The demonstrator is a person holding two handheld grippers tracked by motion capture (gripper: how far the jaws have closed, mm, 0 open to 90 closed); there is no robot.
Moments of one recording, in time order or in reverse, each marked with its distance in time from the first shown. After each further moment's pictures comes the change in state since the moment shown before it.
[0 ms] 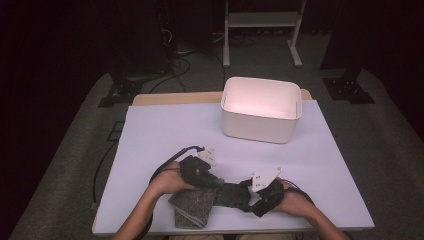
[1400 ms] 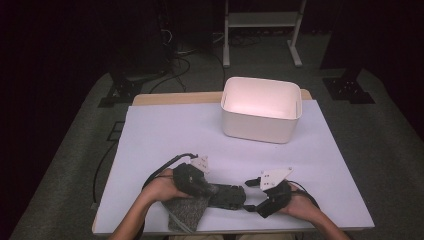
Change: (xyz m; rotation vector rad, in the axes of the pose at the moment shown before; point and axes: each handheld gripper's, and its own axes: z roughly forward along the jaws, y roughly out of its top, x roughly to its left) left arm -0.011 -0.020 -0.002 0.036 -0.033 -0.028; right arm 0.007 -0.004 -0.020 -0.057 -0.027 0.095
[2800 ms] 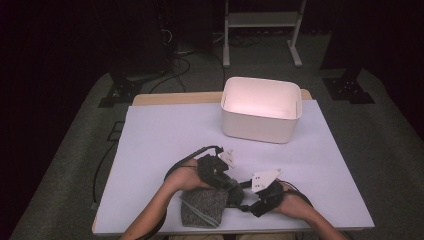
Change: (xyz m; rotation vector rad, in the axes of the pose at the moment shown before) left arm 0.008 0.058 0.024 0.057 0.048 0.092; right arm 0.000 0.006 0.019 0.043 0.008 -0.073
